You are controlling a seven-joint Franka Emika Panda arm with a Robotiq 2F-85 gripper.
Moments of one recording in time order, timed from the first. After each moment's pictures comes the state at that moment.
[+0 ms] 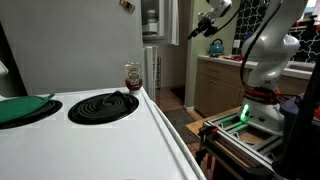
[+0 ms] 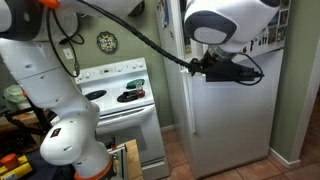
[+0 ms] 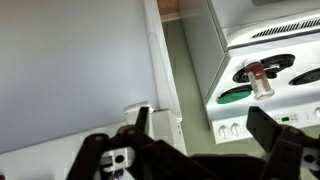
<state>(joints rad) -0.11 -0.14 -0.23 -2.07 0.81 1.64 -1.81</state>
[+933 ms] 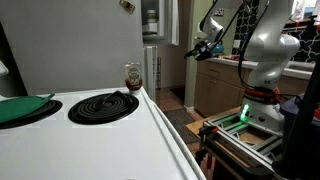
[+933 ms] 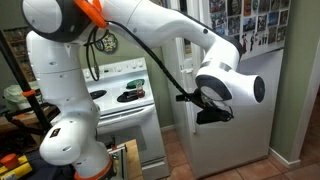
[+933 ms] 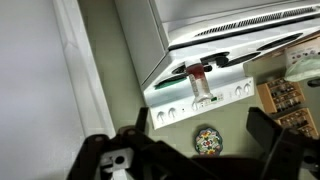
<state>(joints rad) -0.12 0.10 -0.20 -2.21 0.91 1.45 -2.18</state>
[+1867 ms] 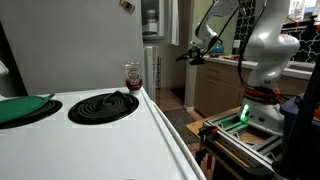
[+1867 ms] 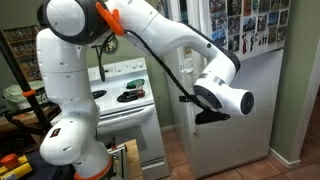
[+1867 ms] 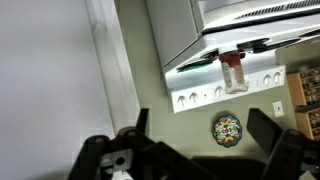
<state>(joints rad) -0.11 0.18 -0.12 -2.23 1.13 1.56 -2.27</state>
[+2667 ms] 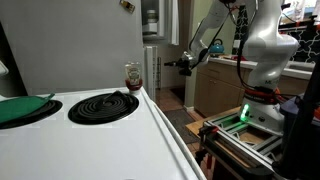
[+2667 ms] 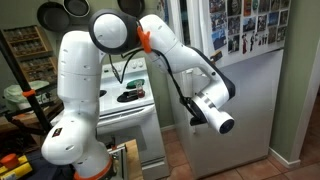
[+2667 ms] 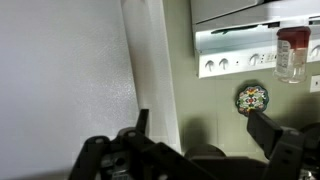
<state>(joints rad) -0.07 0.38 -0.03 -2.23 1.52 1.56 -2.52</state>
